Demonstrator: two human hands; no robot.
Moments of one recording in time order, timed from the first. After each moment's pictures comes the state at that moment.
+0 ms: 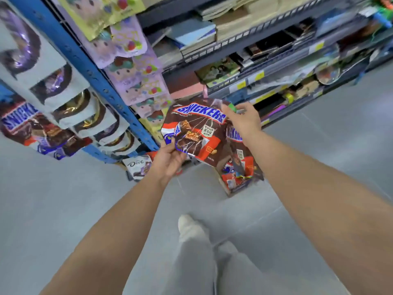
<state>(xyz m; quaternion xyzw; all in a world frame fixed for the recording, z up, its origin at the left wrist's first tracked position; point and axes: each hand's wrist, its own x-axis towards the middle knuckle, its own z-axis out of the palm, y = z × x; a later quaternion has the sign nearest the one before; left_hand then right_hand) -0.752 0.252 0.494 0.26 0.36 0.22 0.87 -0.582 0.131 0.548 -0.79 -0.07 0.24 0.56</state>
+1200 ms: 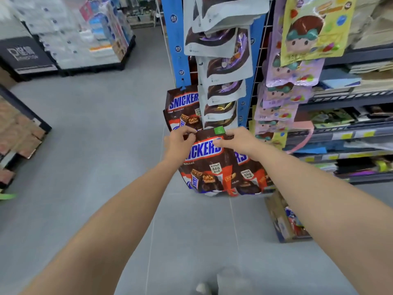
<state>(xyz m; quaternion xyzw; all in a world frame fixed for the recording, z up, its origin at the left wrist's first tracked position) -1.029 0.413 0.606 0.73 0.53 0.26 0.34 -0.868 0.325 0.646 -0.70 -0.47 0.42 0.32</state>
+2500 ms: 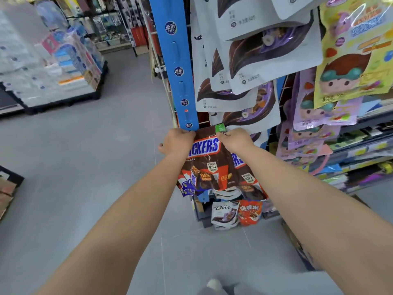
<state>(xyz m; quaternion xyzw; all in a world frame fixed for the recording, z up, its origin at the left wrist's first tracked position) -0.955 0.637 0.646 0.69 0.62 0.20 0.31 -0.839 0.537 0.653 -0.84 -0.33 0.28 0.32</state>
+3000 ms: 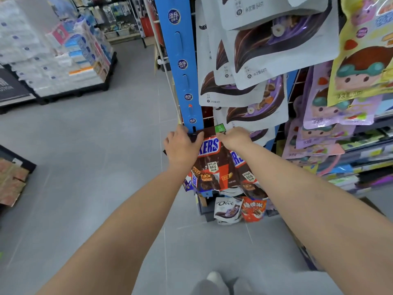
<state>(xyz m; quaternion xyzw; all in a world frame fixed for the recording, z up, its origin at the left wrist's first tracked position) -0.967 0.621 0.618 0.79 0.54 0.25 0.16 -0.842 0.556 0.644 -0.86 -0.36 0.29 0.21</state>
